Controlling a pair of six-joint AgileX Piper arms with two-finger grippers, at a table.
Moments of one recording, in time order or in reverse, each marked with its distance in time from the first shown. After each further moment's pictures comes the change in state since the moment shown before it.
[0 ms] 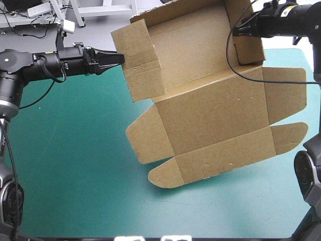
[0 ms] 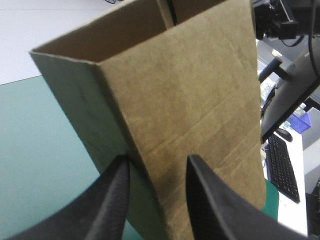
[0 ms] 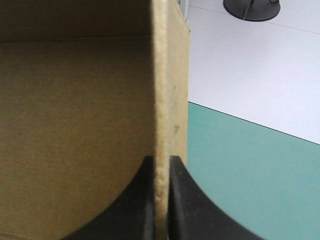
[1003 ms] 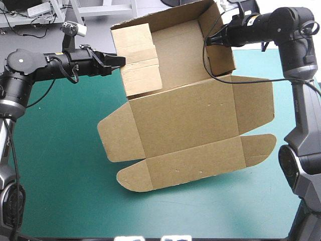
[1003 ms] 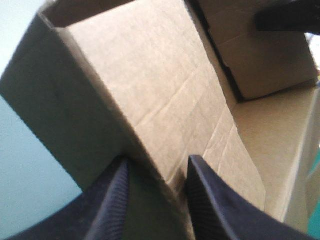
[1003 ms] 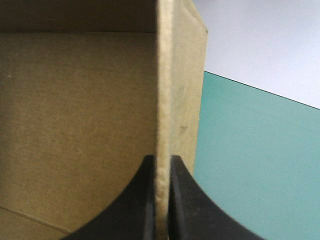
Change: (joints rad) left arm -0.067 0.000 0.000 0.266 -0.187 -0.059; right arm 0.135 0.098 0.000 -0.002 -0.003 0.055
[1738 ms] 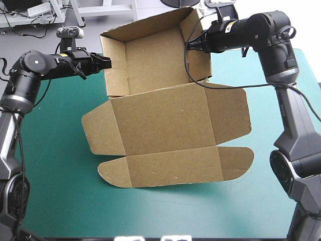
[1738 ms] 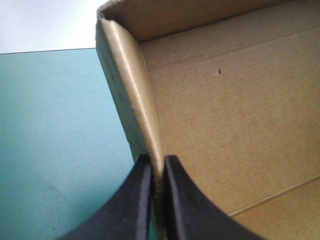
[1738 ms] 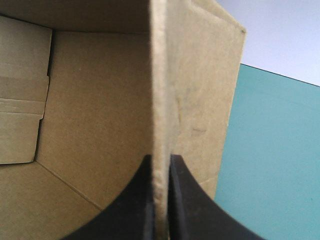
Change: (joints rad) left arm -0.022 0.058 0.000 0.317 -0.193 -0.295; right arm 0.138 0.001 0.001 -0.058 -0.003 0.142
